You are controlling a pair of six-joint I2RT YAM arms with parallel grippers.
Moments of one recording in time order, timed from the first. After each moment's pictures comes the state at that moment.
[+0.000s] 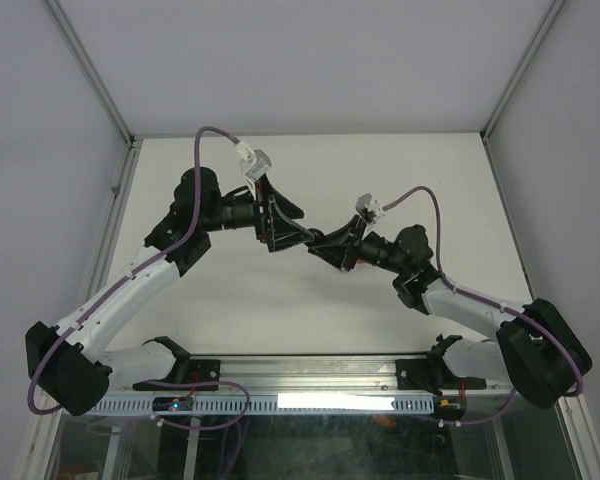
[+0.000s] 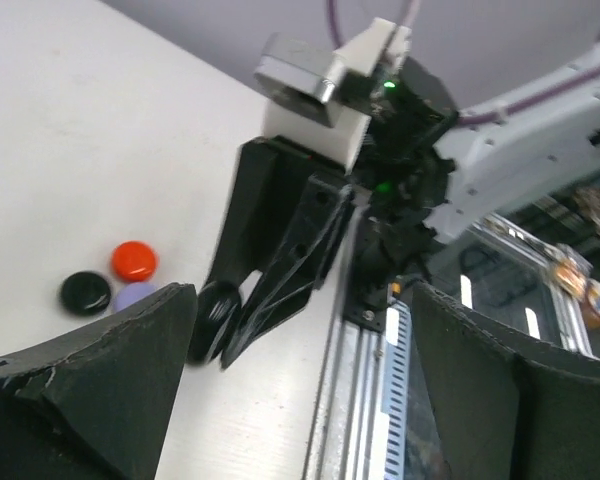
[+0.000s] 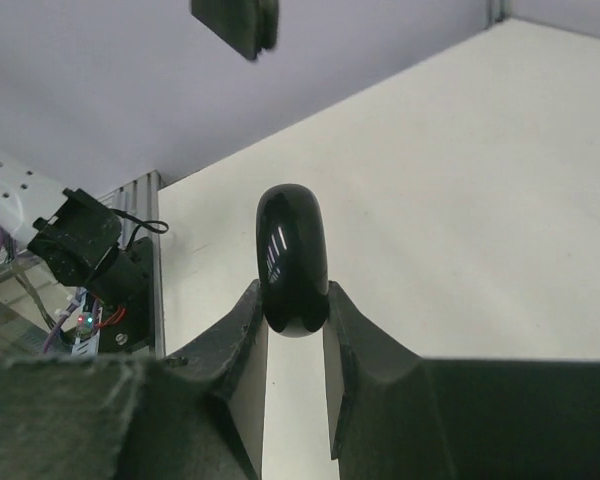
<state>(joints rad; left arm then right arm) -0.59 1.17 1.03 0.07 0.83 -0.39 0.64 1.21 0.44 0.92 -0.62 0.38</state>
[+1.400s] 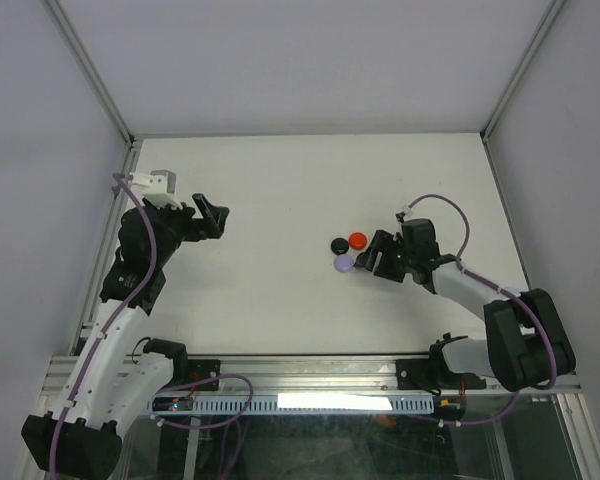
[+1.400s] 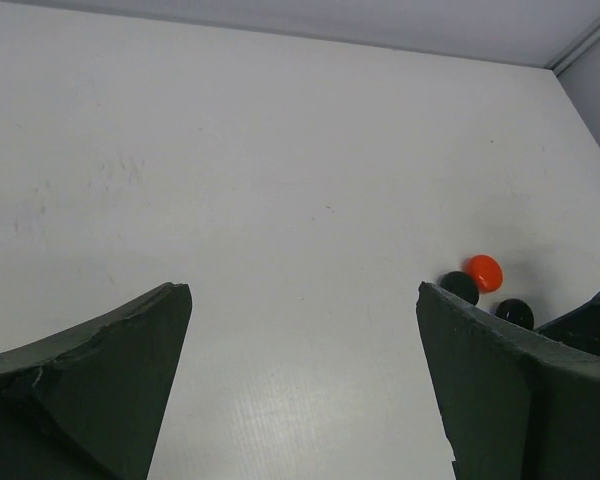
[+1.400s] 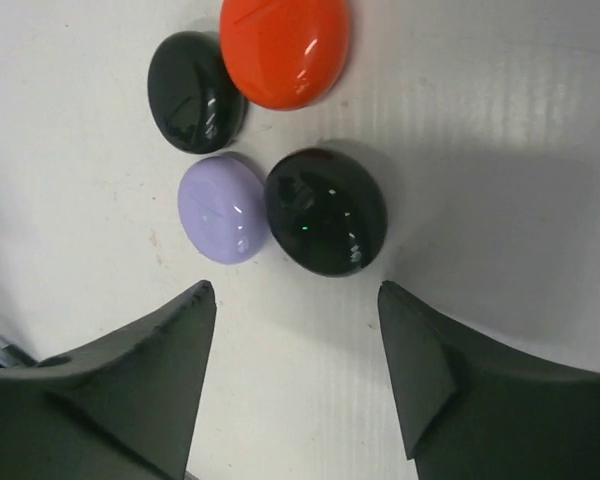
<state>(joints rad) -0.19 0.79 0.74 -0.17 0.13 -0.31 0.31 1.32 0.50 -0.02 -0.32 0.64</state>
